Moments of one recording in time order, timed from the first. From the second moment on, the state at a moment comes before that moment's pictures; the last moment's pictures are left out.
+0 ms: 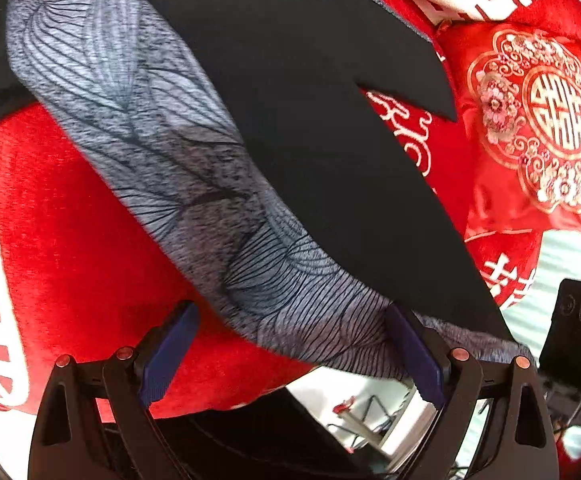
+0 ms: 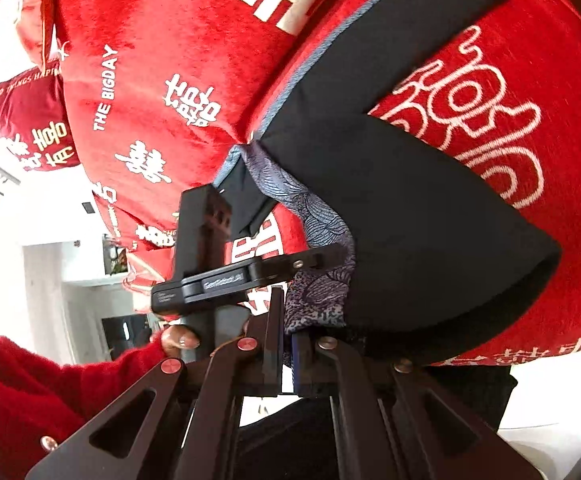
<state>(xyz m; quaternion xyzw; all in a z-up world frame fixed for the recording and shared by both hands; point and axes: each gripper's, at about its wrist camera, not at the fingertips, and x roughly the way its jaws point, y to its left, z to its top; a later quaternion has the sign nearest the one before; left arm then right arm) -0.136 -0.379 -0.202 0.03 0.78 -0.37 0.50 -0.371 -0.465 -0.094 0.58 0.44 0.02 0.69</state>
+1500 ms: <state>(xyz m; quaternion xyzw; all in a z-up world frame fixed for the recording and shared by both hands) 0.018 -0.503 -0.221 0.25 0.60 -0.25 0.72 -0.229 -0.670 -0.162 0.31 0.58 -0.23 0.71</state>
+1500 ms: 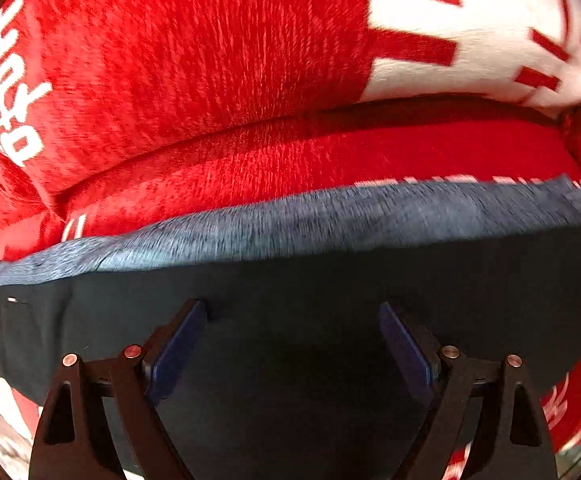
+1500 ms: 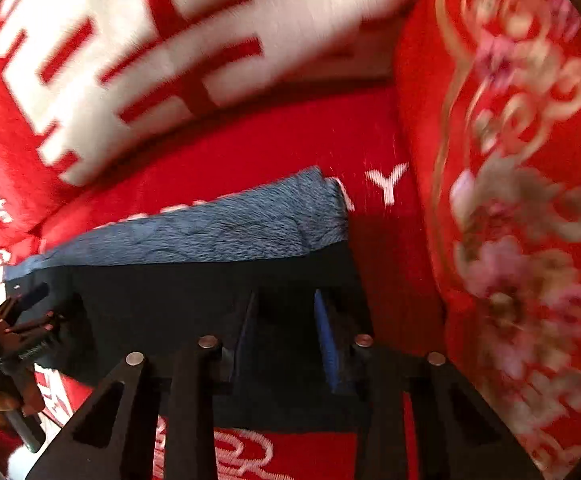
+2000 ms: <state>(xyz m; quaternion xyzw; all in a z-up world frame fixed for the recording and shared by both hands) 0.062 -0.463 -0.209 0.23 0.59 -0.21 0.75 -0.110 -0.629 -0.145 0.22 0.58 -0.09 0.78</state>
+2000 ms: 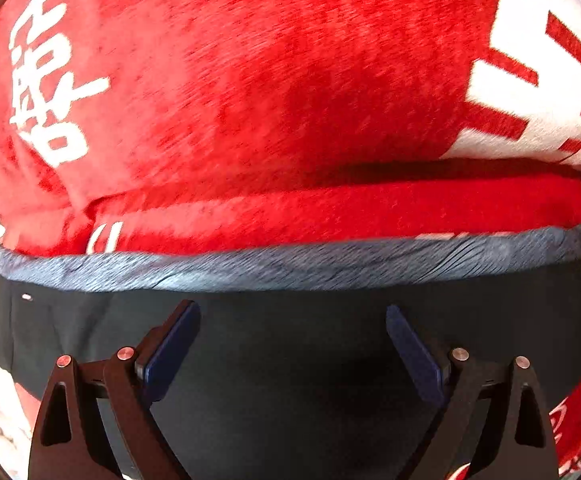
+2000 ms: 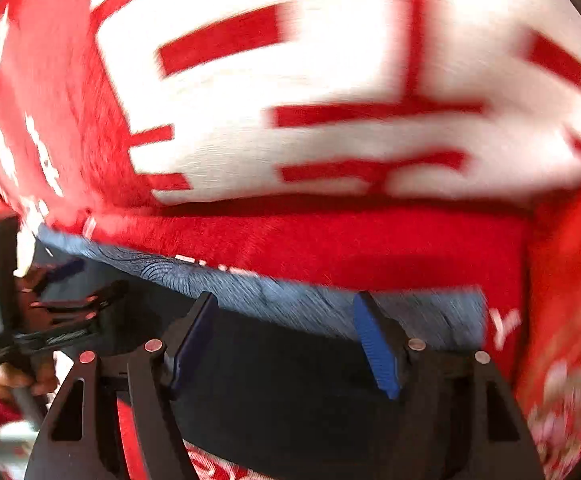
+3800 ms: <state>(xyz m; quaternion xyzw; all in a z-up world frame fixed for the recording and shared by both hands) 0.228 -0.149 -0.243 0.25 0.59 -0.13 0.76 -0.077 -0.283 -0.246 0.57 0.51 -0.02 0.65</state>
